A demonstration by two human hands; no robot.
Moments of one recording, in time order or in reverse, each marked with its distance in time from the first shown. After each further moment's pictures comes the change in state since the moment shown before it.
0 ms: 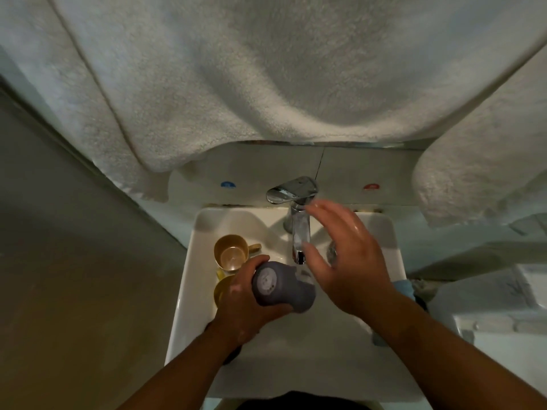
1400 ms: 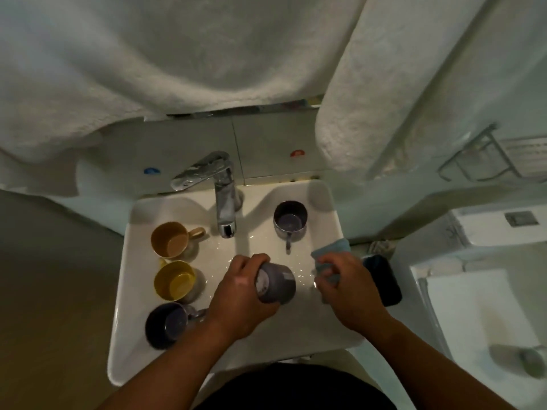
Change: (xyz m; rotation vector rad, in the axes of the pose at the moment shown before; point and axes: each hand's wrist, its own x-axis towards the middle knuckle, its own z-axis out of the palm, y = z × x) left_hand -0.012 0.036 0.088 0.439 -0.187 0.081; right_hand -0.142 0.114 -0.028 0.070 -0.184 0.602
